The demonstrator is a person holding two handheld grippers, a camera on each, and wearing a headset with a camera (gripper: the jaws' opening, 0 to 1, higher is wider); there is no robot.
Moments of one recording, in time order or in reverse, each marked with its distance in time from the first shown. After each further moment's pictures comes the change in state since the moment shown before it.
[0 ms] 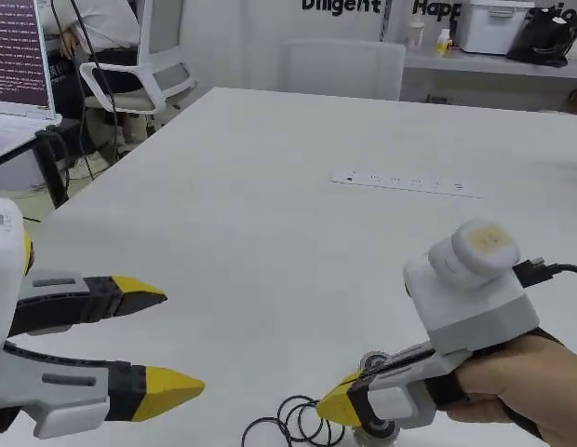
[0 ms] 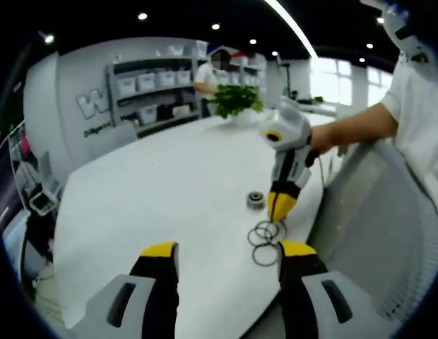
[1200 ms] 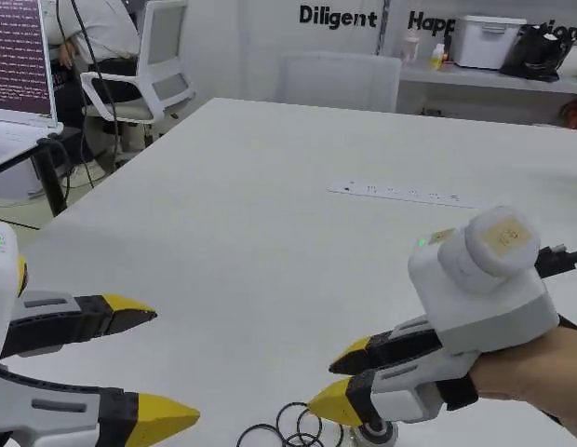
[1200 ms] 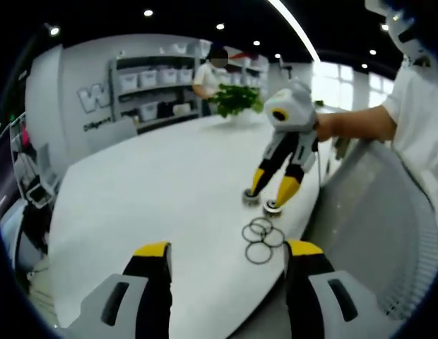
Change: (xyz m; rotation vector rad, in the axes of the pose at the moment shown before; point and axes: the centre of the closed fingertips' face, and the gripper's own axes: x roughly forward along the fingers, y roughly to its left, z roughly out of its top) left arm -0.003 -0.006 -0.008 -0.030 -0.003 -0.018; right arm -0.029 0.008 0.028 -0.228 -0.058 -0.110
